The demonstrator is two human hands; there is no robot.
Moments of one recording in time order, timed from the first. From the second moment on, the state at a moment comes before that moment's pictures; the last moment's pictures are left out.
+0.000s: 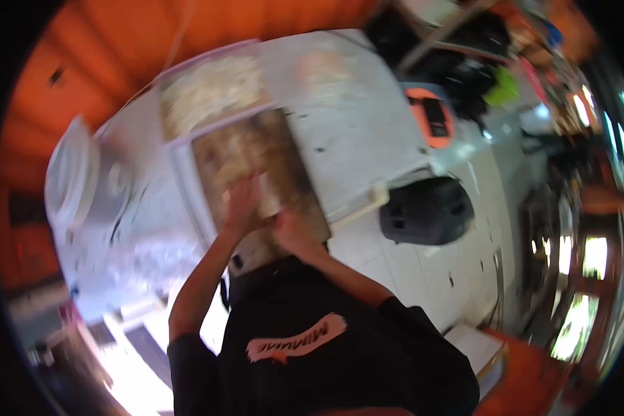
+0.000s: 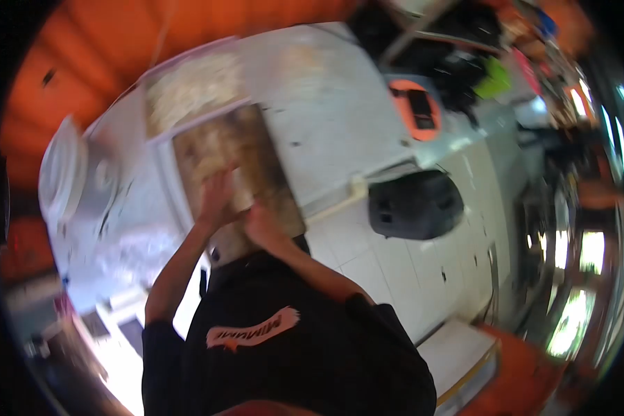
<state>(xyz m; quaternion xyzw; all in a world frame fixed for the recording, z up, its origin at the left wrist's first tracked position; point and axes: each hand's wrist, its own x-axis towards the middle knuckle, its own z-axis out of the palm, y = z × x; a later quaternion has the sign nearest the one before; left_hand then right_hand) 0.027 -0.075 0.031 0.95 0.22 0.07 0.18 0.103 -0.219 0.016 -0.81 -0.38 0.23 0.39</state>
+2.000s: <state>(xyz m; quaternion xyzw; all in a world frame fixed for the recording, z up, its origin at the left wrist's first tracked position) 0.023 -0.079 0.025 0.94 0.28 0.00 0.18 0.110 -0.216 0.027 -0.85 -0.37 0.23 0.29</state>
